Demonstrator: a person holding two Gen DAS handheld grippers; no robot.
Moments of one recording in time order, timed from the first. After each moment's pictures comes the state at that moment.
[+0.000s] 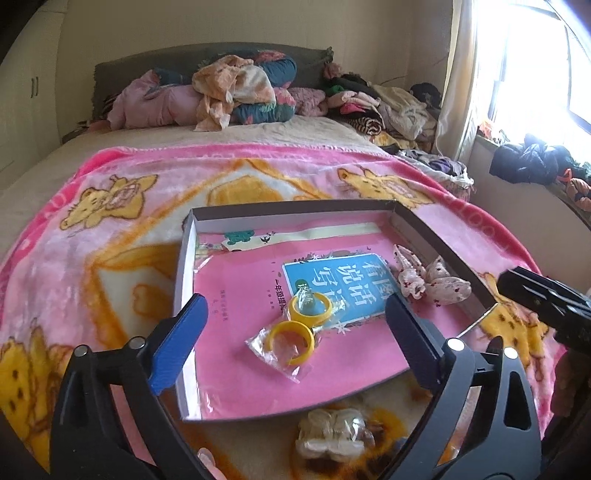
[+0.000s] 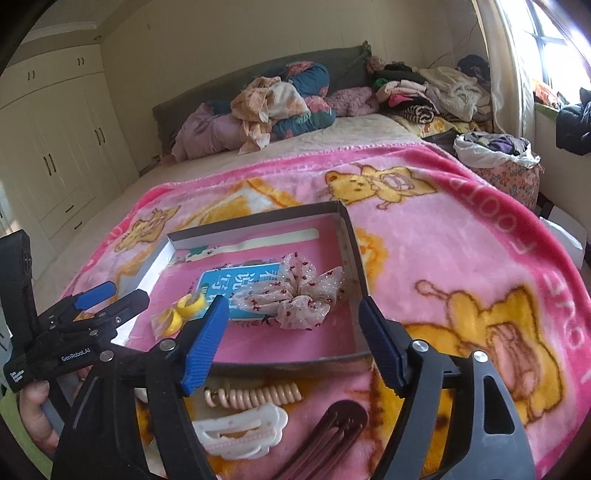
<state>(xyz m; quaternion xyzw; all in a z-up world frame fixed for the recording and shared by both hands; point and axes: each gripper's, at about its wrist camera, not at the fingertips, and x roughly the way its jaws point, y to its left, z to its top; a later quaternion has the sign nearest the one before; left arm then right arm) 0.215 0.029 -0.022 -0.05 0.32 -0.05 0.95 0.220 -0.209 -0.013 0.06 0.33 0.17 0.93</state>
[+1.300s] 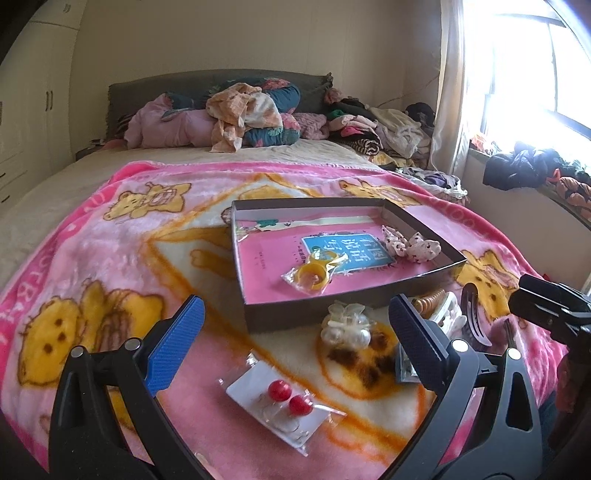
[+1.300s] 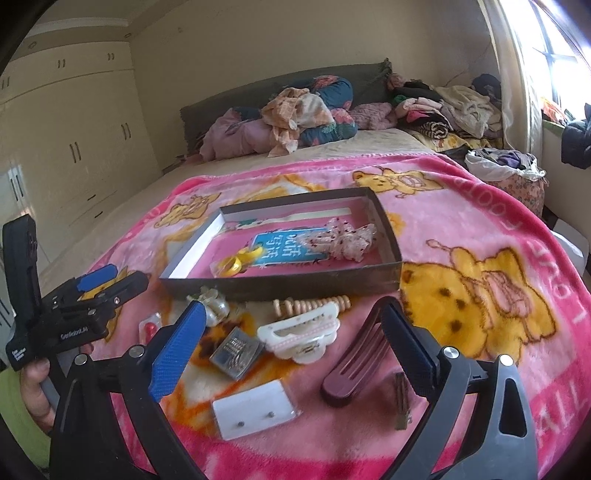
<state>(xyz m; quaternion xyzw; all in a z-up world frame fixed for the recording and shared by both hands) 0.107 0.054 -0.021 -0.04 0.27 -0.04 0.96 0.107 -0.188 -0.016 0.03 0.30 0.20 0.93</state>
